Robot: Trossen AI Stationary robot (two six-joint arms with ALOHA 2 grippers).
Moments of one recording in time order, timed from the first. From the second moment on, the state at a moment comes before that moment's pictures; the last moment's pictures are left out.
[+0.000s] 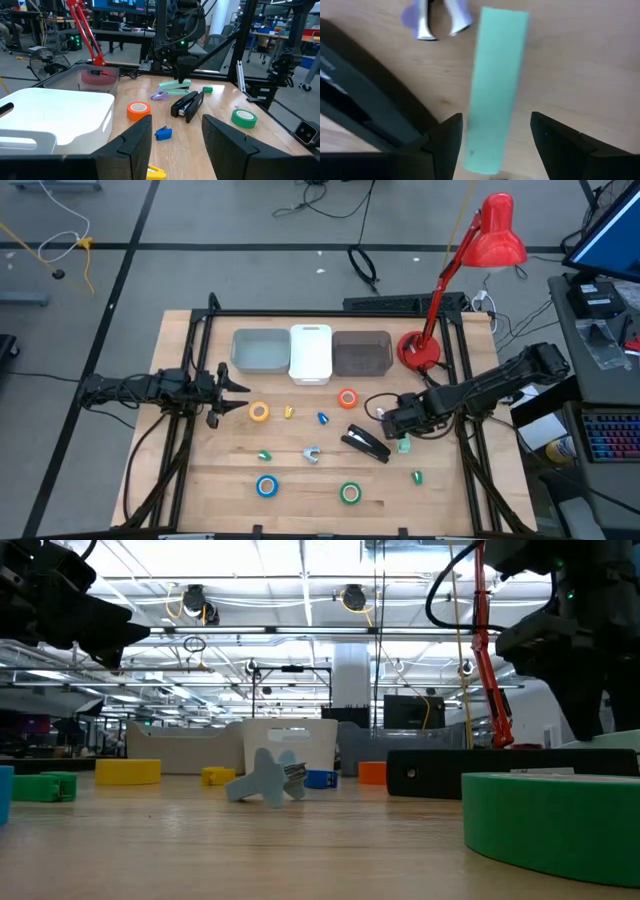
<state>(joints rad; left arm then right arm) -0.07 0.01 0.05 -0.08 -0.01 -0.09 0.30 1.36 0.79 -0.85 -0.08 1.67</state>
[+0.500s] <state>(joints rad) -0.07 0.01 0.05 -0.08 -0.01 -0.10 0.34 1.36 0.66 -0.71 -0.14 1.77</state>
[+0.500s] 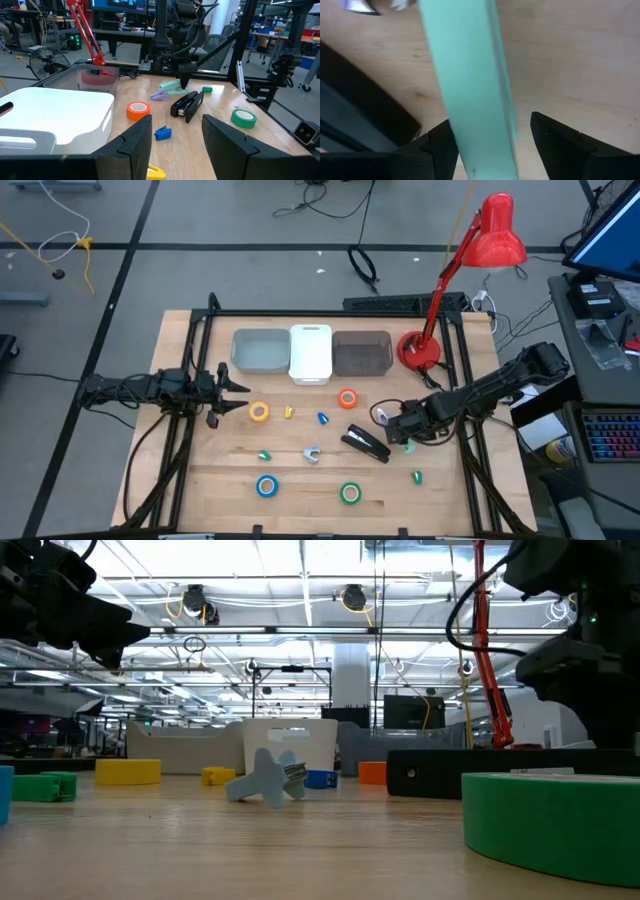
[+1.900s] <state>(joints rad) -0.07 0.01 0.05 -0.07 -0.01 -0.09 0.34 1.34 0.56 -0.50 -0.18 1.65</state>
